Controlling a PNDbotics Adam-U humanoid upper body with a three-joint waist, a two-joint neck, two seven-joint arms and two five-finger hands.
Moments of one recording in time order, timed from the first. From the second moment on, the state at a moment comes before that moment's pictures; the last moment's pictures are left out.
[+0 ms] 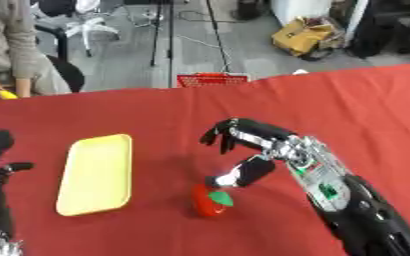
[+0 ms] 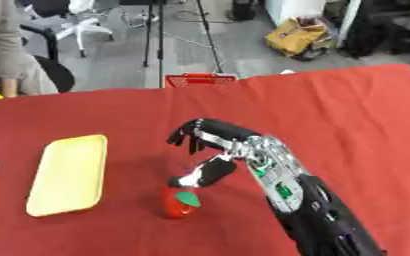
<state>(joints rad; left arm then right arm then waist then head) -0.13 0.11 0.08 -1.81 -0.06 -0.06 0.40 -0.71 -0.20 0.35 -1.33 0.62 -0.20 0.49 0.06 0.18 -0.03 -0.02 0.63</state>
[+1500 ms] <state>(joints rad) -0.13 0.11 0.08 -1.81 -0.06 -0.06 0.40 -0.71 -0.19 0.39 -1.21 0.77 -0.25 0.70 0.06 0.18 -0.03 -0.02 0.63</state>
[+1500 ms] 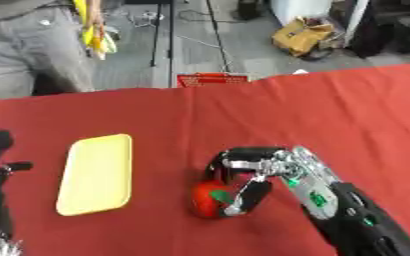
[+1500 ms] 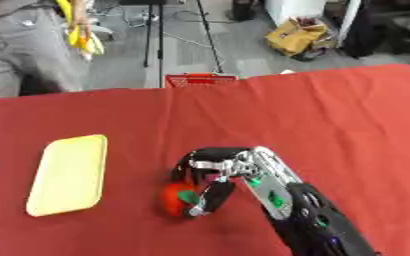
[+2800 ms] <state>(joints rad) -0.13 0.11 0.08 -1.81 -0.05 -0.06 0.40 -0.69 -0.12 0.33 -1.09 0.86 -0.23 0.18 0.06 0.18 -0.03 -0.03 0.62</state>
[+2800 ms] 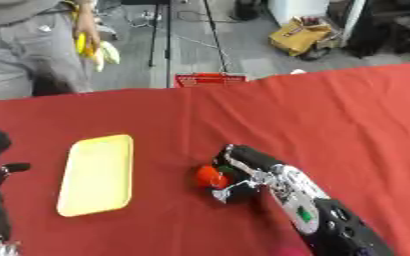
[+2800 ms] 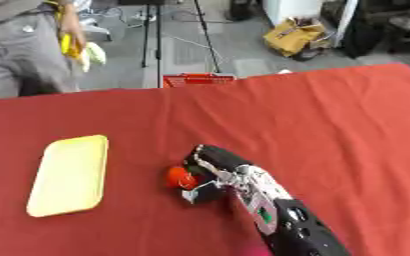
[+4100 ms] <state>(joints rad) -0.14 0.11 0.06 -1.81 -0.04 -0.06 0.39 -0.82 0.30 0.28 -0.91 1.21 -0.18 -0.26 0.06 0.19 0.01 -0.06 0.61</state>
